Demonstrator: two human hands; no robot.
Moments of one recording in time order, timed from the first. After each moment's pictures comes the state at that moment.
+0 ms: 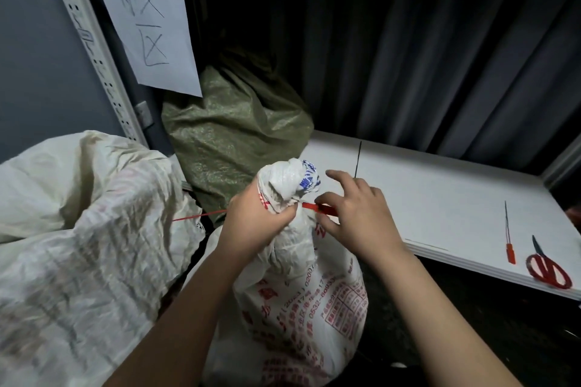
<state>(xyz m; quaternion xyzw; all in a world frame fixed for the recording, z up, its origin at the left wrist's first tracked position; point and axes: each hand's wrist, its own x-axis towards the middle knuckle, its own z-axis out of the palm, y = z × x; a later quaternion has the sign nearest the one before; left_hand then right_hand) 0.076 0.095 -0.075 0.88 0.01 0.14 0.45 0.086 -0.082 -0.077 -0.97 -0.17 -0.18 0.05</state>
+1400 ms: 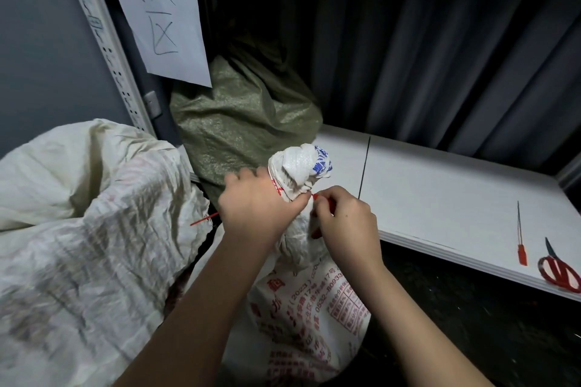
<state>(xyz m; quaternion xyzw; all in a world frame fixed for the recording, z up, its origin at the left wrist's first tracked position) 0.095 0.098 -0.080 0.99 0.08 0.15 0.05 0.064 -0.033 -0.076 -0.93 0.02 -0.11 0.36</state>
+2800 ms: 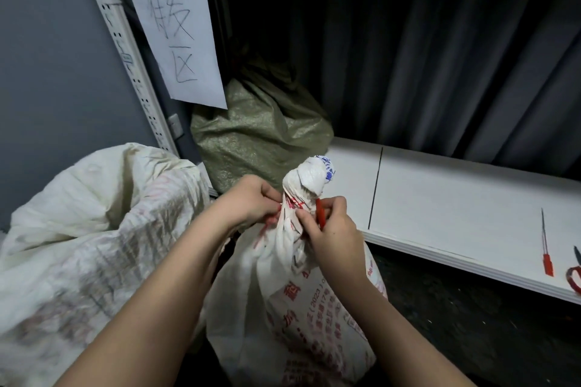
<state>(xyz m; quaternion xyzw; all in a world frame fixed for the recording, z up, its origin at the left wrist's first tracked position) 0.085 0.129 -0.022 0.85 0.04 -0.15 0.50 0.057 -0.016 -0.086 -0.90 0.02 -0.09 0.43</state>
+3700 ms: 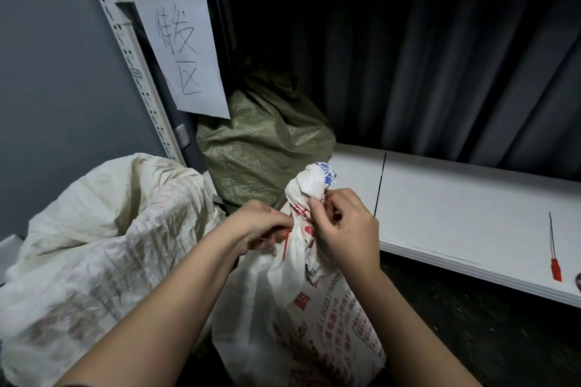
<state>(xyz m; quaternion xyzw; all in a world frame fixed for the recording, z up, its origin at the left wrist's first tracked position) 0.071 0.112 -0.032 0.79 0.17 -0.19 0.57 0.073 -0.040 -0.089 -0.88 -0.07 -0.31 0.36</state>
